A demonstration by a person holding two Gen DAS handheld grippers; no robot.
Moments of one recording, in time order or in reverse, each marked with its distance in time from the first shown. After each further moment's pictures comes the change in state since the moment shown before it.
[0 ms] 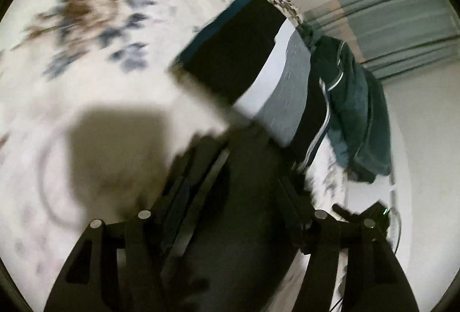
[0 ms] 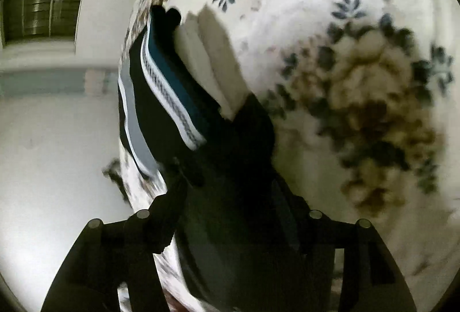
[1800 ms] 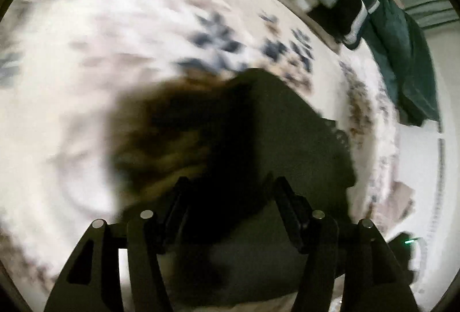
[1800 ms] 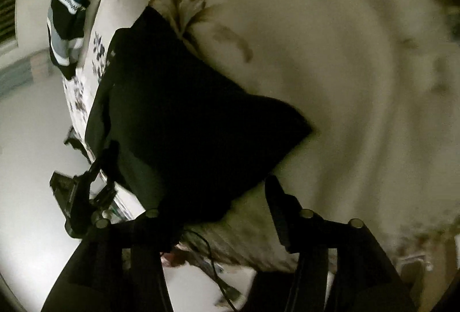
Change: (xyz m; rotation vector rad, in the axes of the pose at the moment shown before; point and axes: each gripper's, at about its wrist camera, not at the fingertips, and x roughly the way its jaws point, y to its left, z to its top) left arm -0.031 0.020 -0.135 0.026 0.183 0.324; right arm -0.119 -0.179 -0.255 0.257 0.280 -0.171
